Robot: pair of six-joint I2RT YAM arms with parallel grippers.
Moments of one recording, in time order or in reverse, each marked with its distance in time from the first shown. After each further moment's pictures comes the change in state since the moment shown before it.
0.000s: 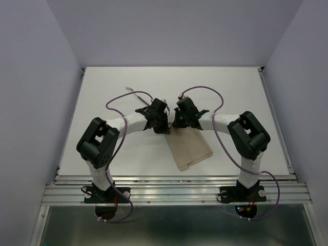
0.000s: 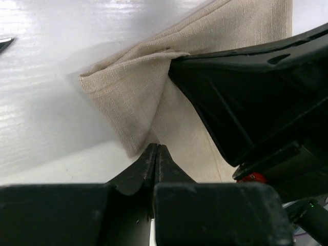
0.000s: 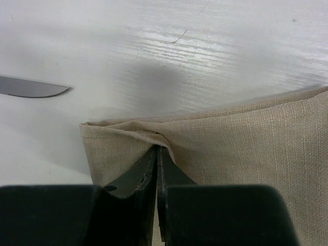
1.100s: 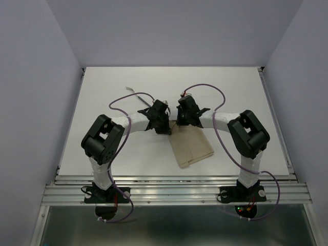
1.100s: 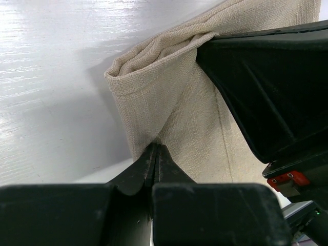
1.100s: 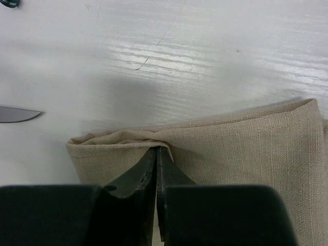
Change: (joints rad) left arm -0.001 0.073 -0.008 0.093 0.020 0.008; right arm -0.032 0.018 0.023 -0.012 0.083 -0.052
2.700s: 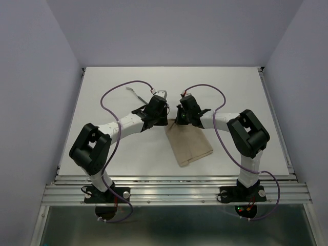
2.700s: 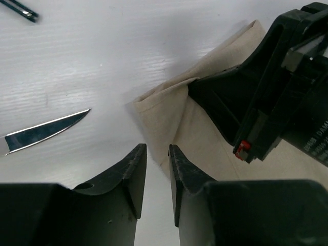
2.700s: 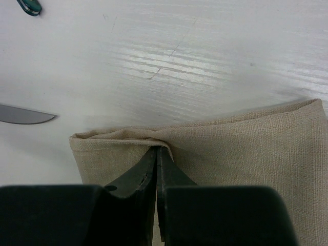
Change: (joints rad) left arm -0.024 -0.206 -0.024 0.016 -0.278 0.200; right arm -0.012 0.008 -0.026 0.088 -0.069 0.005
